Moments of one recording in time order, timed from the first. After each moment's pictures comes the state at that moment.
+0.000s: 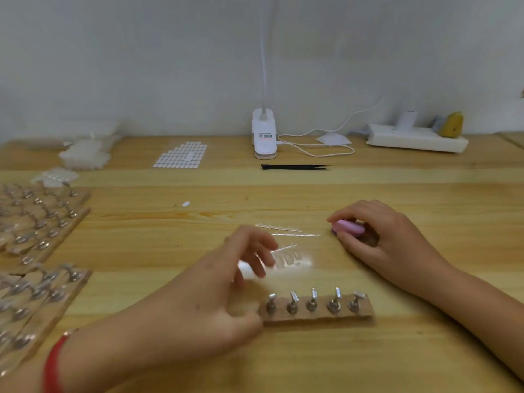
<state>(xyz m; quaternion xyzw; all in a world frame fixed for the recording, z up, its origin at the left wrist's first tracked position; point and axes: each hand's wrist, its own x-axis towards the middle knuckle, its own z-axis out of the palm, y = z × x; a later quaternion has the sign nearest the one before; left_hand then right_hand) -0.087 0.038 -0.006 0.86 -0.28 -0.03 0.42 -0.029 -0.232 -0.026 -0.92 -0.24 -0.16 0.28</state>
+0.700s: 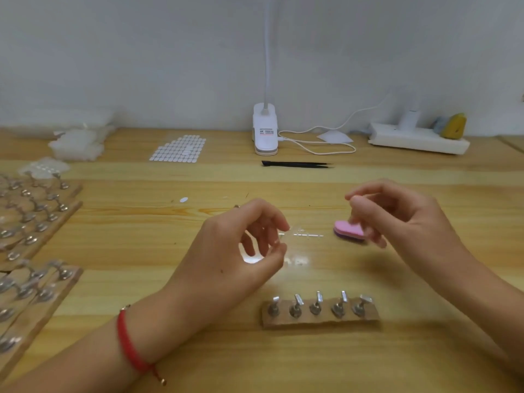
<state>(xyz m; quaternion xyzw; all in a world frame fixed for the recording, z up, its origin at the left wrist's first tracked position) -0.061 0.016 -0.010 0.83 -0.26 0.18 0.46 -0.044 -0.213 0.009 -0.81 -0.13 -0.11 0.56</state>
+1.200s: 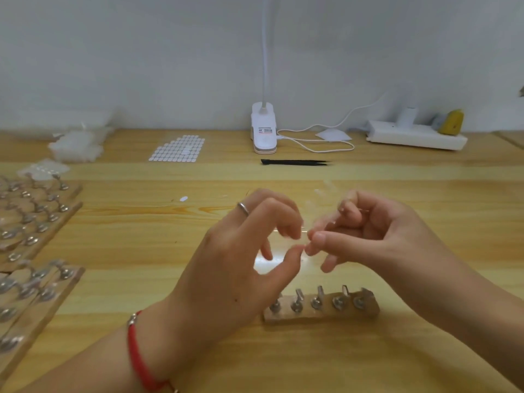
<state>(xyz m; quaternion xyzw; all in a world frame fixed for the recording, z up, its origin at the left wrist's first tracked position) -0.073 0.007 -0.004 0.78 -0.36 0.30 0.41 -0.079 -0.177 0.030 -0.69 -0.15 0.06 0.70</state>
